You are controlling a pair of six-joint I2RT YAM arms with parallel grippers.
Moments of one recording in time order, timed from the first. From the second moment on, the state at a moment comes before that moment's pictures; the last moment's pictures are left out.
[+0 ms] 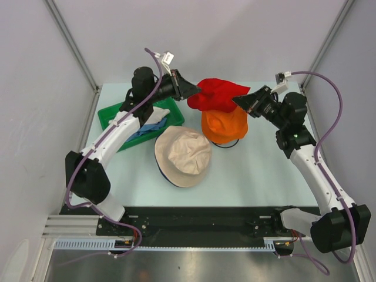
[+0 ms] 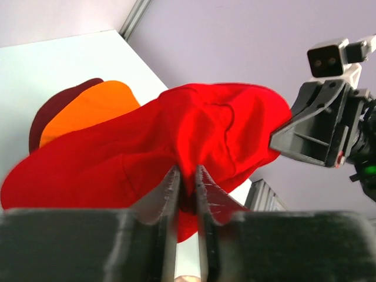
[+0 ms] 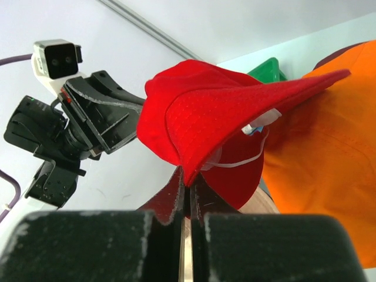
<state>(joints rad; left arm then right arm) -0.41 1.62 1.47 0.11 0.65 -0.64 0.21 1.15 1.06 0.09 -0.47 0.89</state>
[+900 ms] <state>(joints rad) -0.42 1.62 1.58 -0.09 0.66 -0.63 0.27 1.01 0.98 -0.08 -0.30 0.86</state>
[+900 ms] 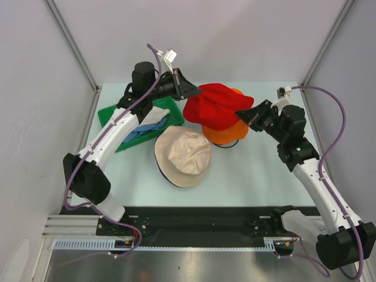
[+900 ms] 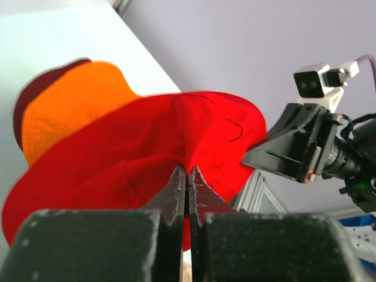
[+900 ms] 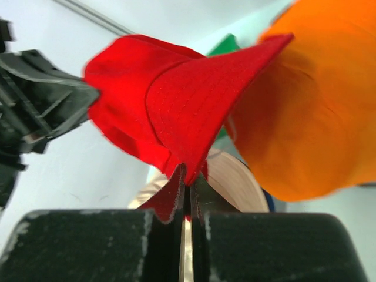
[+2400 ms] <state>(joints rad) -0.45 2.01 1.77 -0.11 0.80 -0.28 0.04 1.18 0.82 -0.02 -0.31 0.73</state>
